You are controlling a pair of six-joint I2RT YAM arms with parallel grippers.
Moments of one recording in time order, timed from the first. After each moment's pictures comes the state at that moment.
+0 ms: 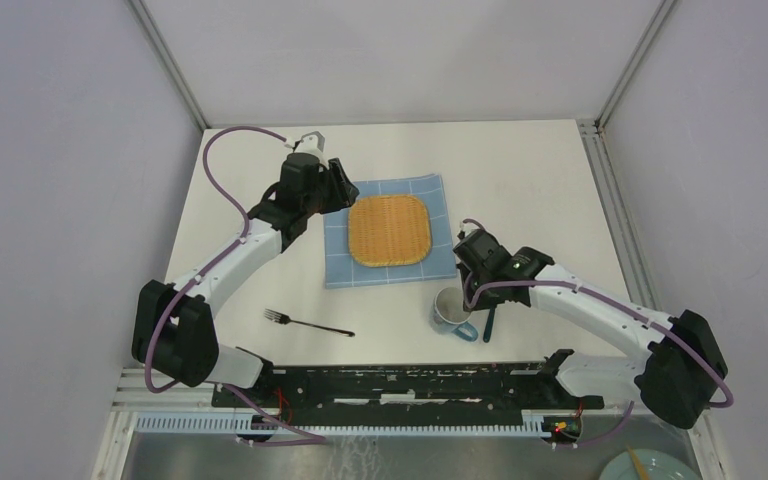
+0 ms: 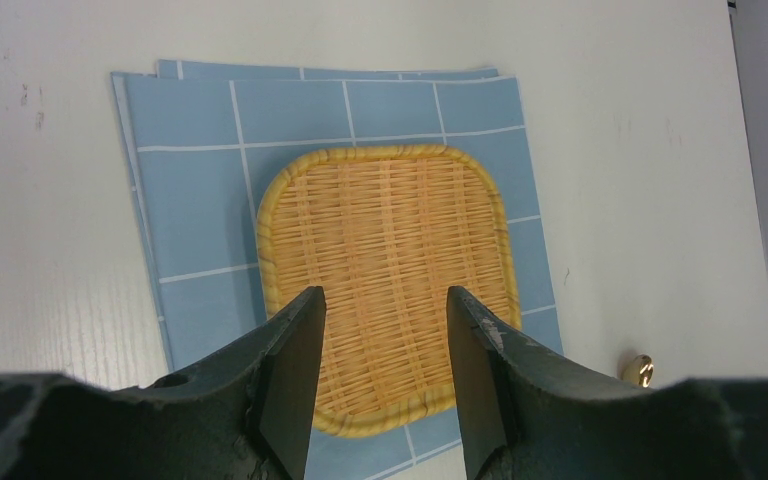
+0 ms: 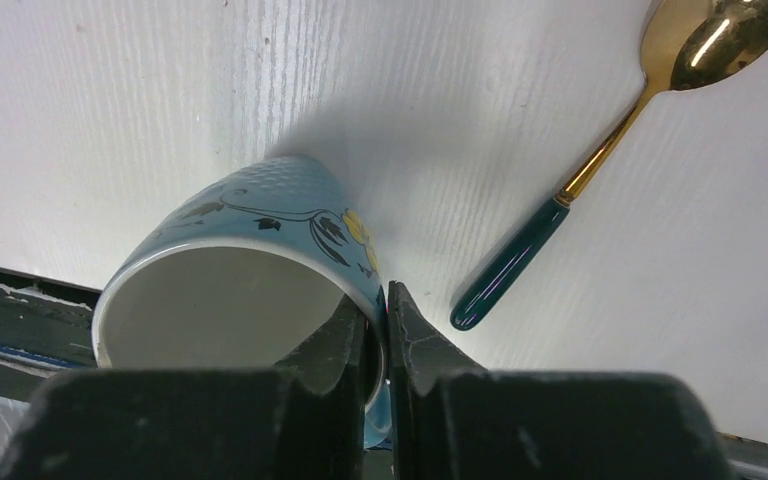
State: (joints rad) left arm -0.41 1.41 1.04 -0.13 -0.03 -0.51; right arm 0.77 1.19 0.82 -0.79 0.08 0.60
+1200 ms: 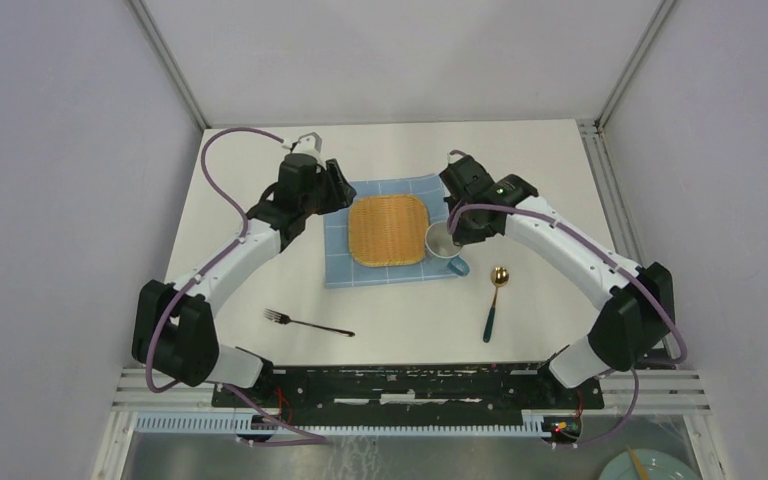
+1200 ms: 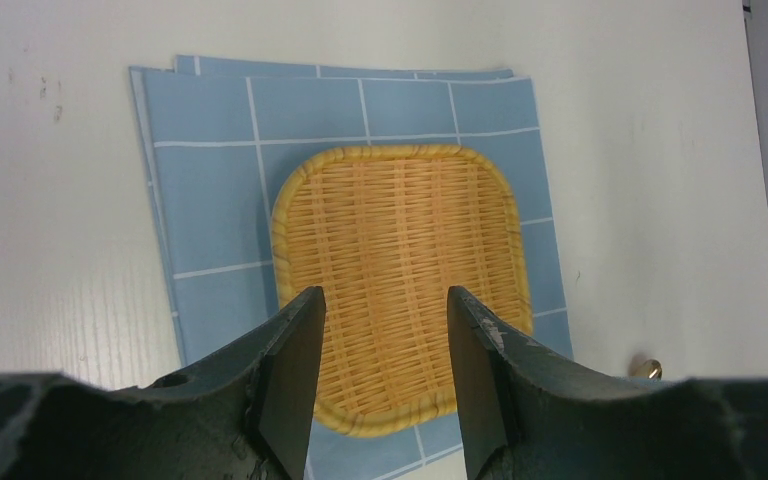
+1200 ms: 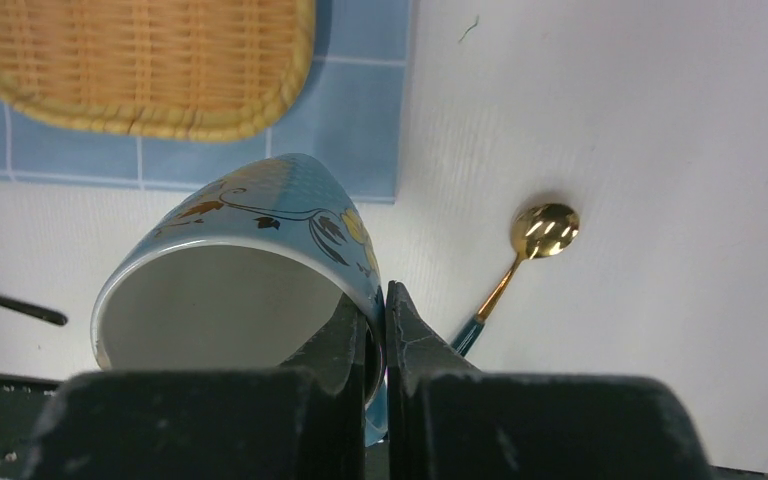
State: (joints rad) left arm -0.39 1.42 1.04 -0.13 -0.02 -0.51; right arm 0.65 1.51 1.35 -0.96 0.20 0.46
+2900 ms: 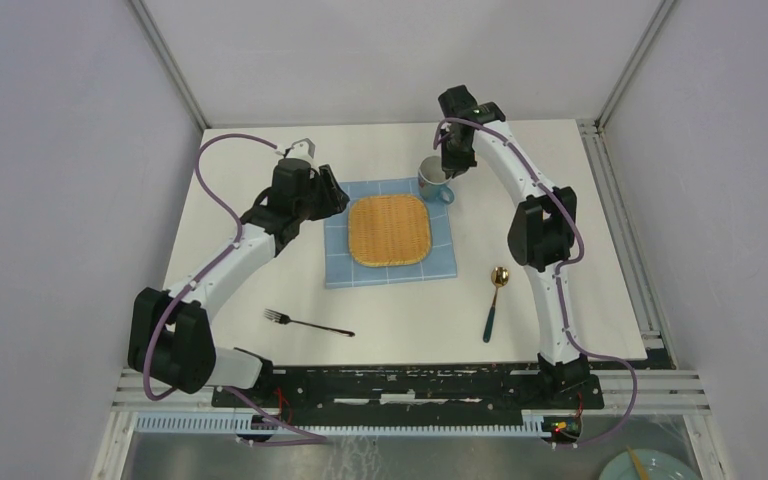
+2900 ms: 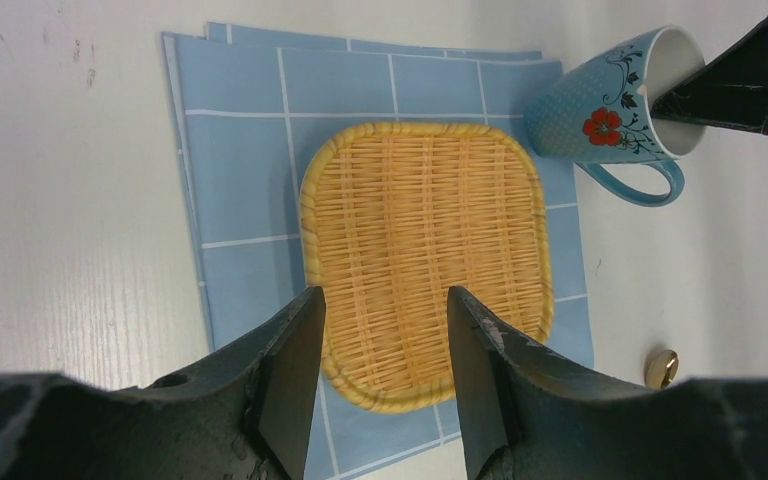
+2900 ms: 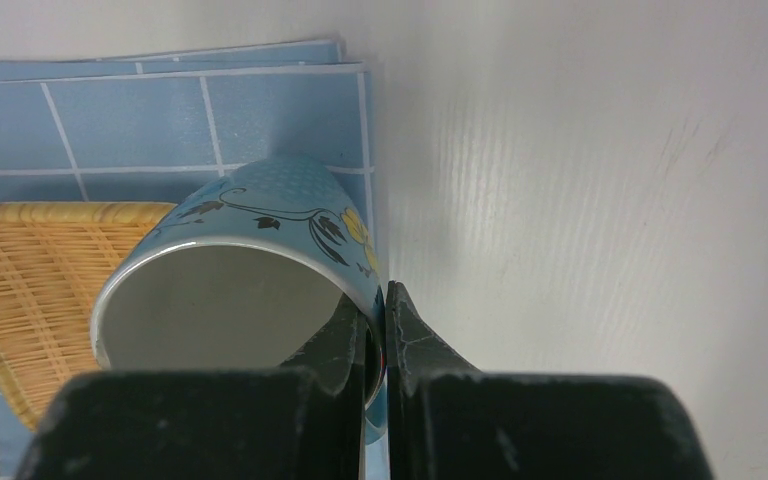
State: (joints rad) left arm -0.36 1.38 0.99 -0.17 -0.02 -0.51; right arm 0.36 2.36 2.34 -1.09 0.10 0.32
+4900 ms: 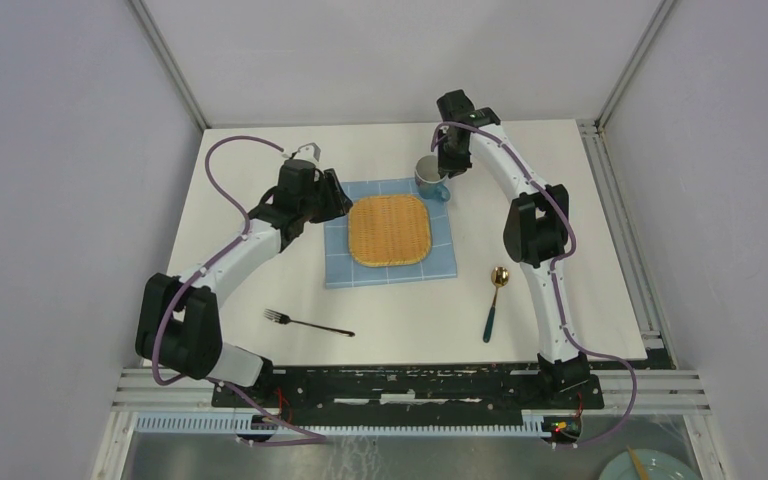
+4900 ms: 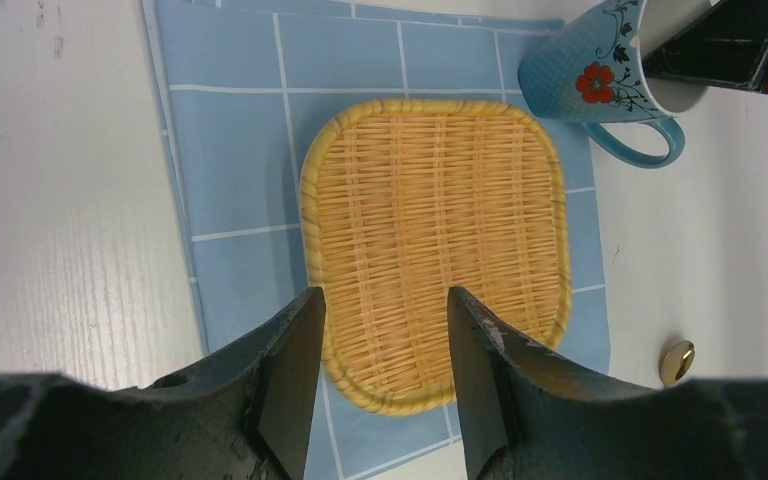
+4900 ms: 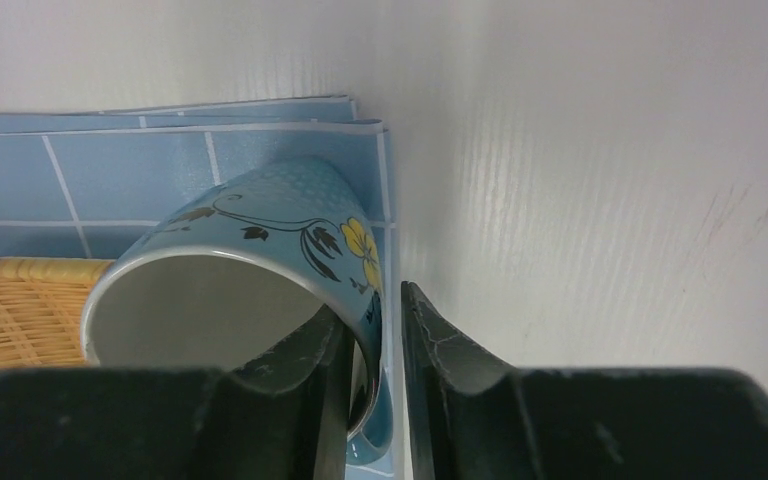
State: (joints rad) left arm -0.35 1.45 0.99 -0.16 0.03 -0.51; right arm 0.35 2.44 2.37 -1.01 0.08 0.32
